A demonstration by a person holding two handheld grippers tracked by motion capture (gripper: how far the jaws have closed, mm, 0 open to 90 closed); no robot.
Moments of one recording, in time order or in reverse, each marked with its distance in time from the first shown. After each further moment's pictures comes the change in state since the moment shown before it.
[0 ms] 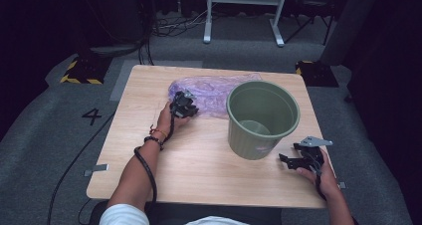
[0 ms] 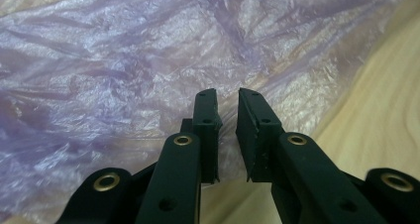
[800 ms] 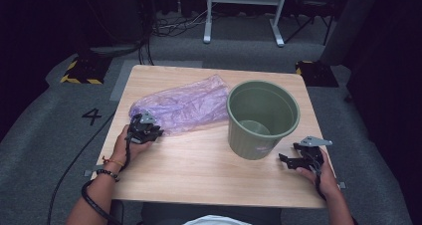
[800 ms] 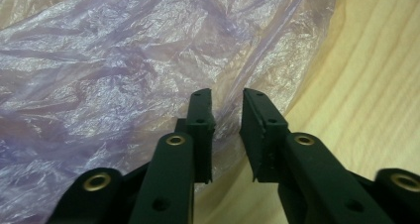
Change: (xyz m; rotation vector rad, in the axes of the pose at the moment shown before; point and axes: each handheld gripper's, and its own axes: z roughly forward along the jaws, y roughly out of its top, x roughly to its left) left arm 0.004 -0.107 -0.110 0.029 0.057 -0.011; right arm 0.000 0.000 0.000 0.001 0.001 0.001
